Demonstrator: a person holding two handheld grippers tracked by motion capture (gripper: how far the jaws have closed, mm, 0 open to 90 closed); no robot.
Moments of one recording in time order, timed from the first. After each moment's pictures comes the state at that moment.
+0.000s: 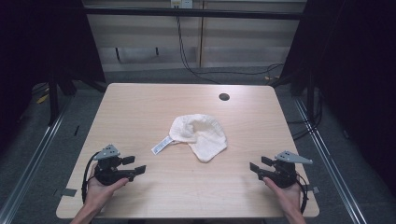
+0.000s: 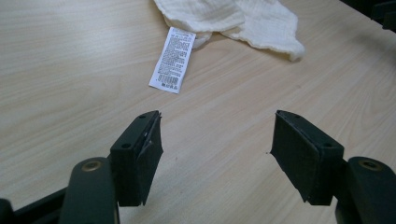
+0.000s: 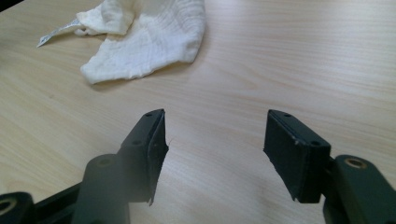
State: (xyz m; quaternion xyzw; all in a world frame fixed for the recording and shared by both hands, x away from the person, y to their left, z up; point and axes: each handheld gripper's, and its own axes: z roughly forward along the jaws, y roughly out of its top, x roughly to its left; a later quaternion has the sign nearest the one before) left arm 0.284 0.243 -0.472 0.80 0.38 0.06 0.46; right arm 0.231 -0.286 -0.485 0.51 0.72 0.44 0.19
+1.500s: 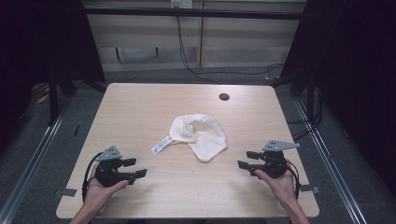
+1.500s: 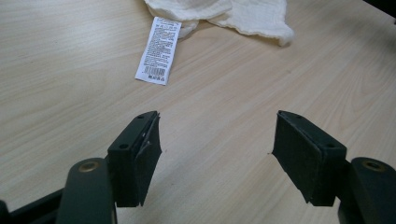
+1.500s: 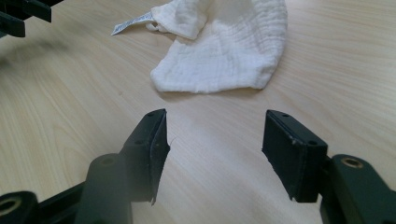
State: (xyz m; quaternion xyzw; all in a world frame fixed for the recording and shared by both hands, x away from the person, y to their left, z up) left arm 0.281 0.242 -0.470 0.82 0.36 0.06 0.45; right arm 0.261 -0.260 -0.457 0.42 0.78 0.45 0.11
